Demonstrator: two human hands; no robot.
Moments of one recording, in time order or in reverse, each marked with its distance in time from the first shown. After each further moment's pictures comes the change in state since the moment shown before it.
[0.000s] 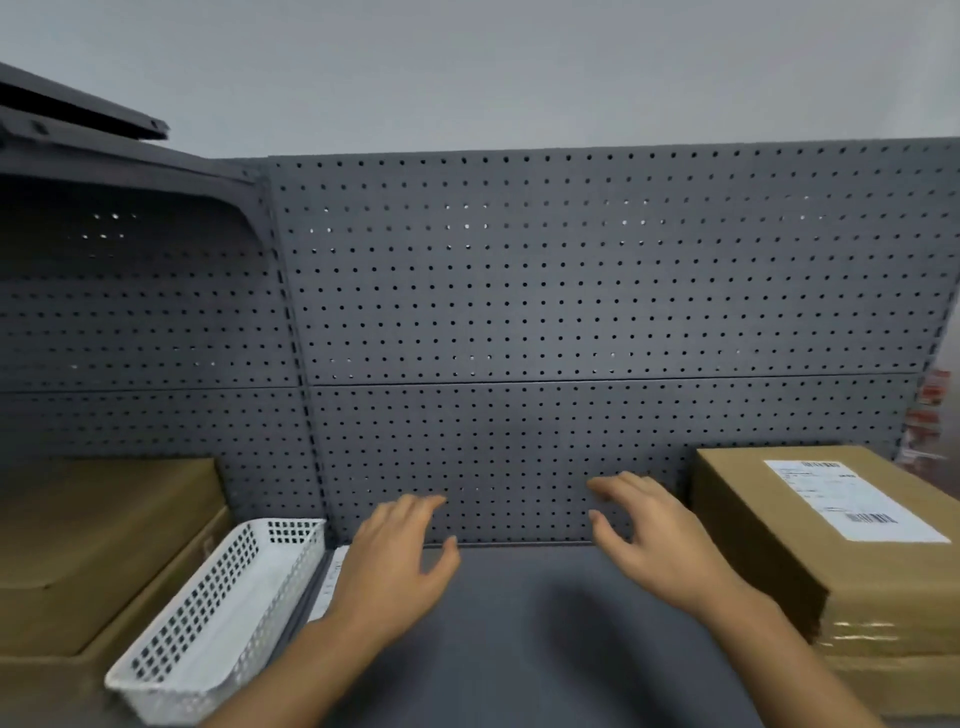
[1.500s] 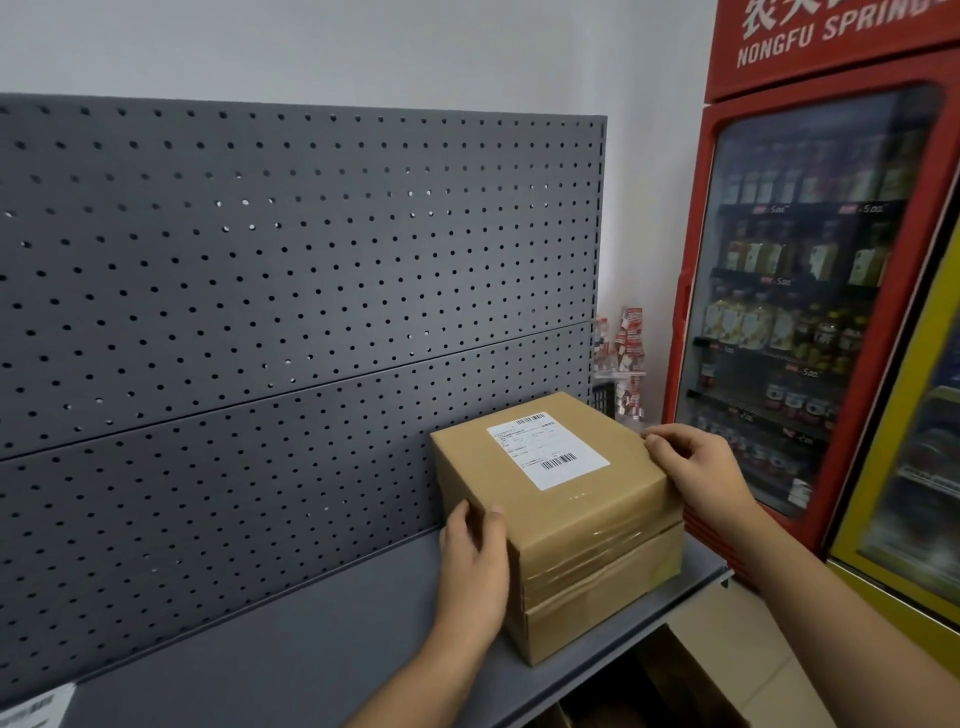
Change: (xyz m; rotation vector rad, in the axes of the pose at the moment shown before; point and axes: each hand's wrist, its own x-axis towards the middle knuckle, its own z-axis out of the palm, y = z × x) left_hand 0.029 0.306 0.178 -1.071 -0.381 -0.290; right_hand -0.131 0.276 -0.144 0.335 0.480 0.657
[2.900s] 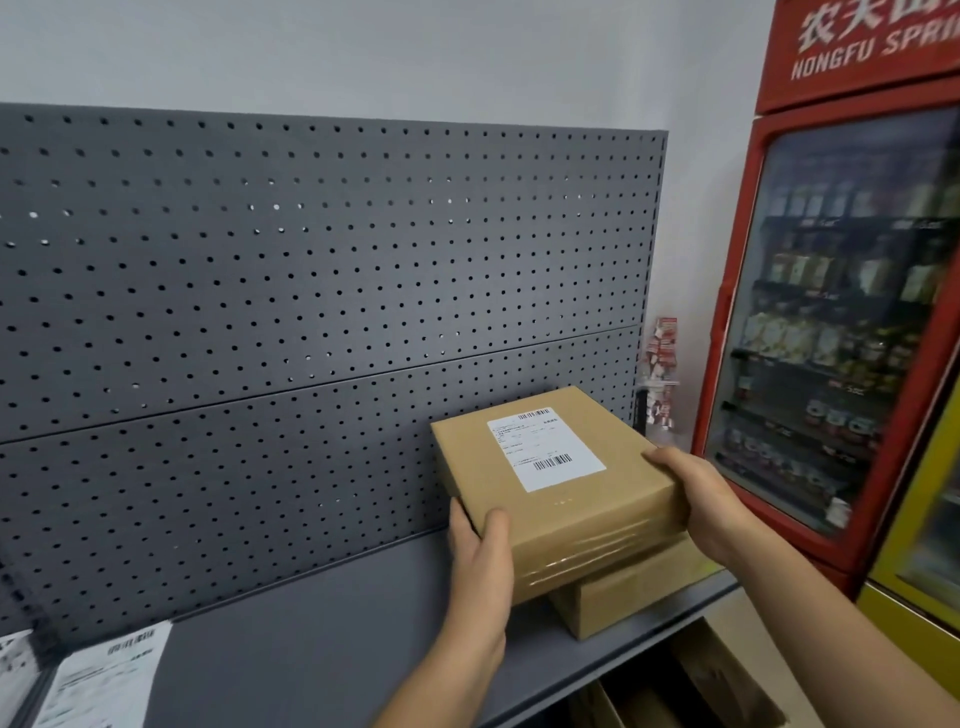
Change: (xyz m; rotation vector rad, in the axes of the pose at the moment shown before) left_hand -0.051 0.026 -0.060 -0.264 0.028 -0.103; right_hand -0.047 -0.061 0.053 0.439 -0.199 0.445
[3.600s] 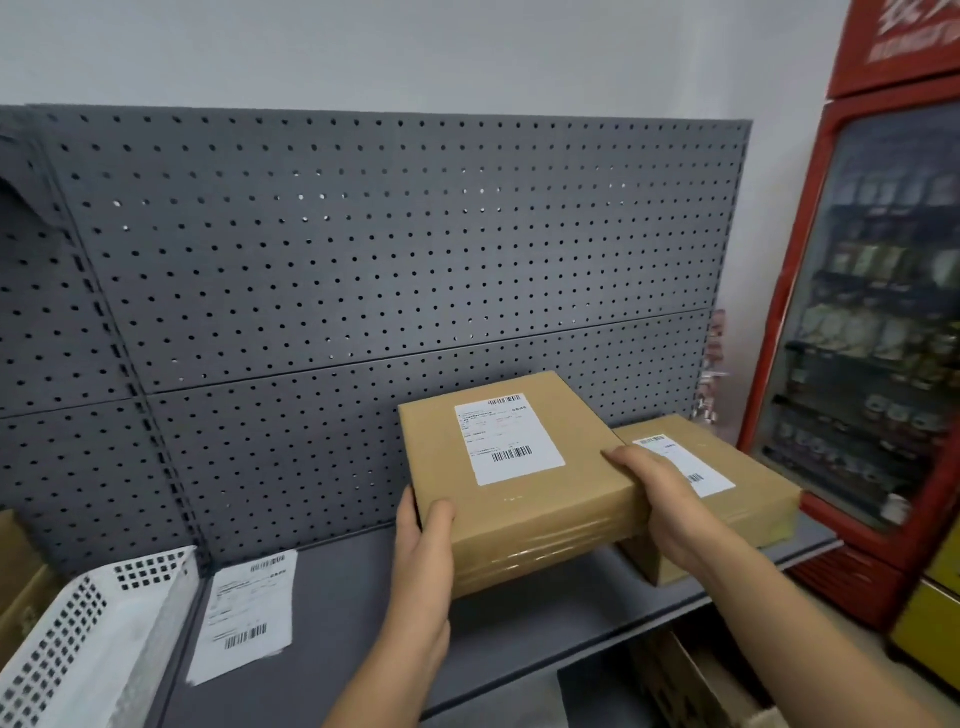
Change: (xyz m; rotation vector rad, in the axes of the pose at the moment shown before) left_hand -0.049 0.021 -0.159 -0.087 0.165 0.105; right_hand -0.097 0.004 0.144 0.151 -0.159 -0.005
